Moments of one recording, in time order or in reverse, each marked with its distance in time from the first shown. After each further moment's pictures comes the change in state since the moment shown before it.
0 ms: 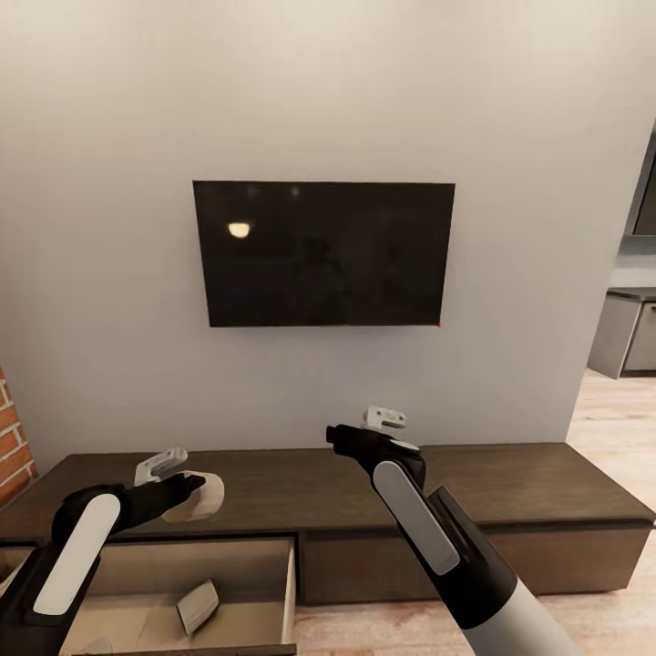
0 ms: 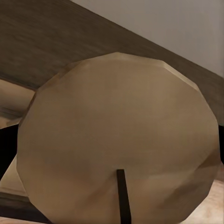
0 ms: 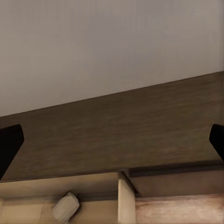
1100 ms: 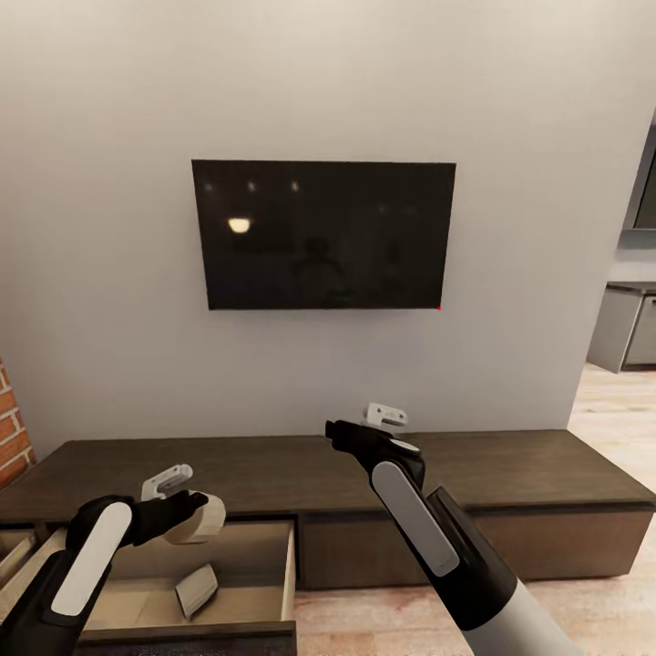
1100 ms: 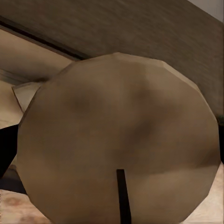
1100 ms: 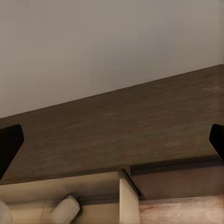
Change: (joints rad) left arm -0.003 -0.018 -0.014 0.116 -0.010 -0.011 0.010; right arm 0.000 0.002 0.008 -0.013 0.004 -0.045 0.000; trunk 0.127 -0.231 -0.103
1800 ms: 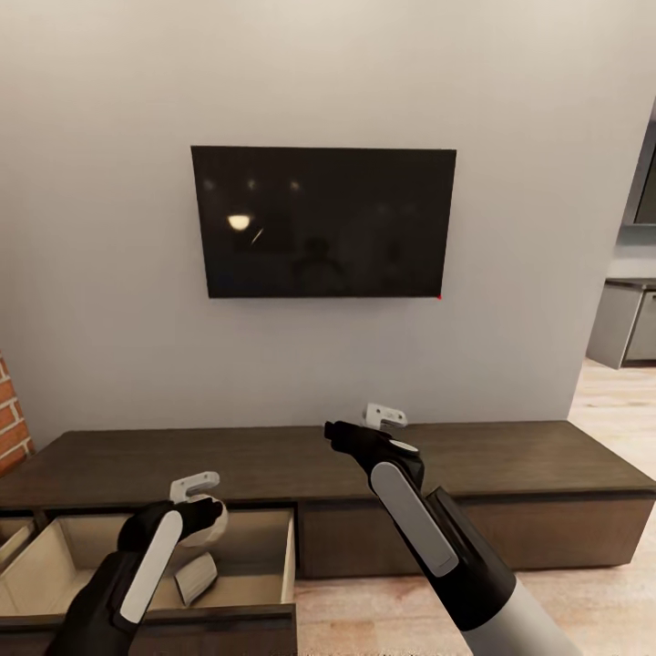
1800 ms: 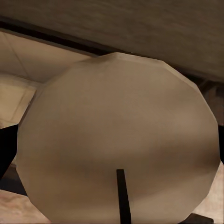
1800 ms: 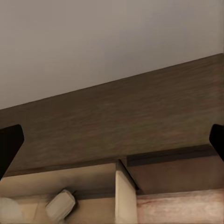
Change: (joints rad) left arm -0.004 -0.152 -0.047 0.037 -0.395 -0.057 0.003; right arm 0.000 0.002 0.003 0.005 0.000 0.000 0.000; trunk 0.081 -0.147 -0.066
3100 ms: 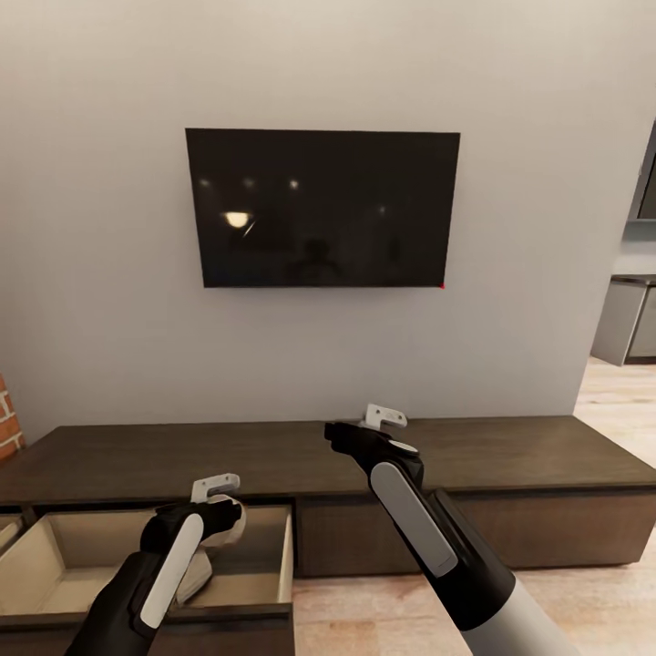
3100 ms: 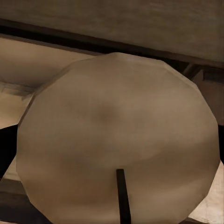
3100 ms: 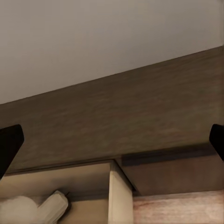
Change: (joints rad) left arm 0.000 -0.034 -0.079 0.002 -0.018 -0.001 -0.001; right arm 0.000 0.001 0.000 0.006 0.000 0.000 0.001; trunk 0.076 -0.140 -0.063
